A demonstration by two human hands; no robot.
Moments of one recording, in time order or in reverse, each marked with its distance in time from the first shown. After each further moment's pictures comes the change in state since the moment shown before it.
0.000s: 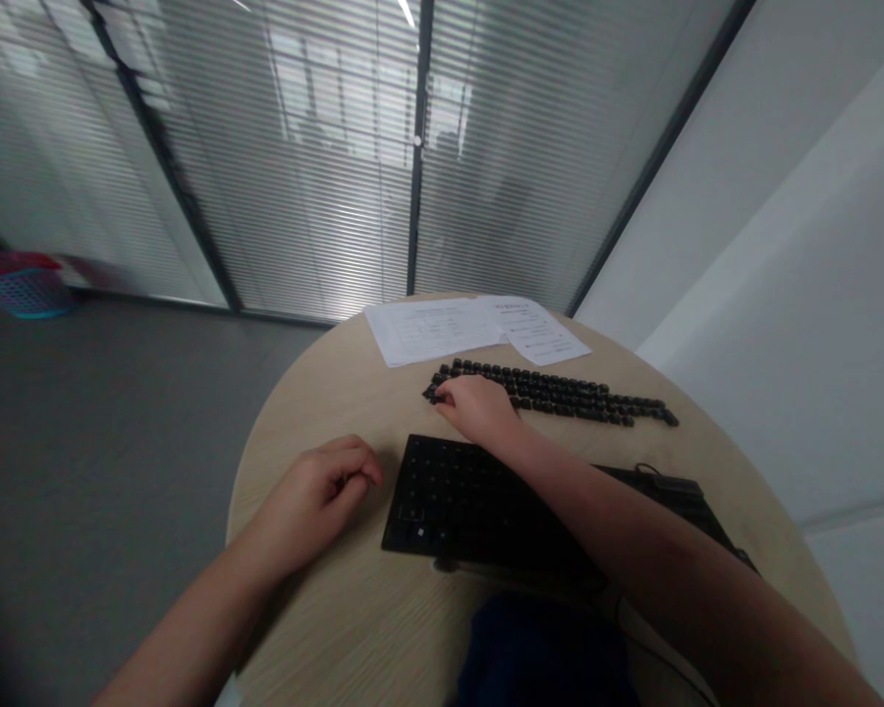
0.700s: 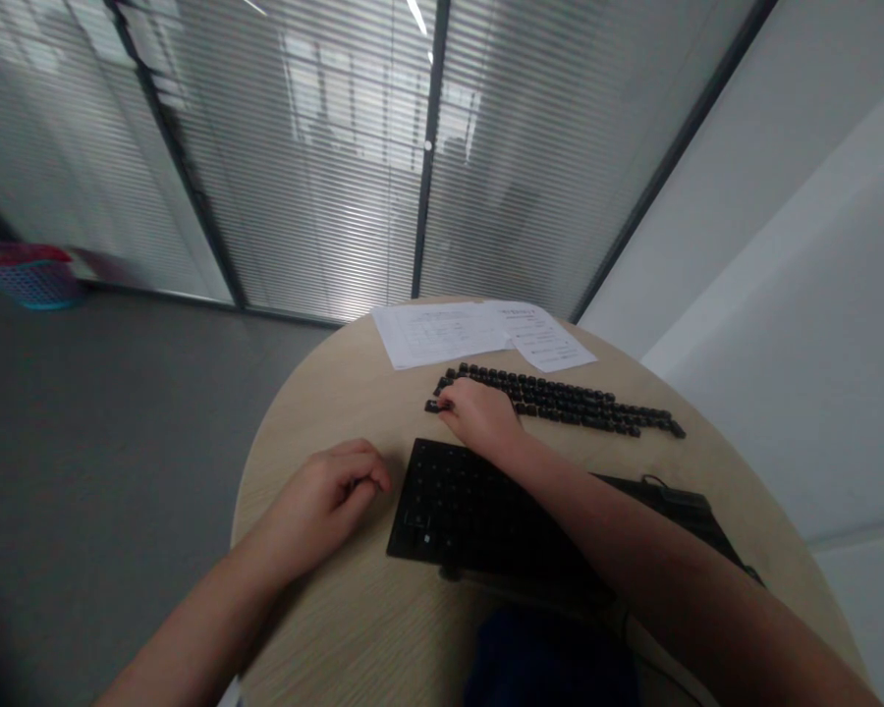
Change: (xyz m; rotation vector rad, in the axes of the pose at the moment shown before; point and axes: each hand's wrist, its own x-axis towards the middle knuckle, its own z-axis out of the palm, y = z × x) left_hand -0.001 0.004 0.000 -0.012 -0.016 0.020; right_hand -0.003 0.000 0.009 -0.027 0.061 -0.113
